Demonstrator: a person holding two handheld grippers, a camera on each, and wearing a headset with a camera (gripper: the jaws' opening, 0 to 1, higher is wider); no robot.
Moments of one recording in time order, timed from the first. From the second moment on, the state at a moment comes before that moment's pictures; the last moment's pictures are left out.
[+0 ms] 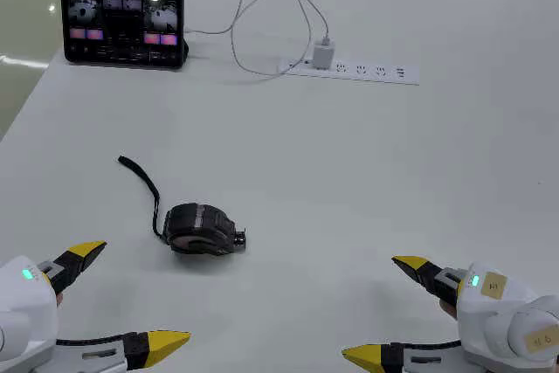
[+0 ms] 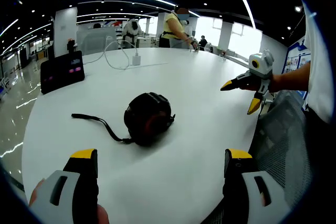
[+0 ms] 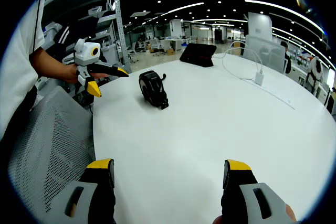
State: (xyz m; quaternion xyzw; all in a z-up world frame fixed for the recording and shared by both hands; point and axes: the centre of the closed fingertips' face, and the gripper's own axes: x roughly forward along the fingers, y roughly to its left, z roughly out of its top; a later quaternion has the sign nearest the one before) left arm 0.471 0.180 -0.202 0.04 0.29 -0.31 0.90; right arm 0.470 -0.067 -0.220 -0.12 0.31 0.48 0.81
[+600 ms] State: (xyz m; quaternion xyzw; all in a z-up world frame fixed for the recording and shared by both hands) left arm 0.472 0.181 -0.203 0.04 0.30 -0.31 0.90; right arm 0.473 -0.066 -0.220 -0.12 0.30 0.48 0.81
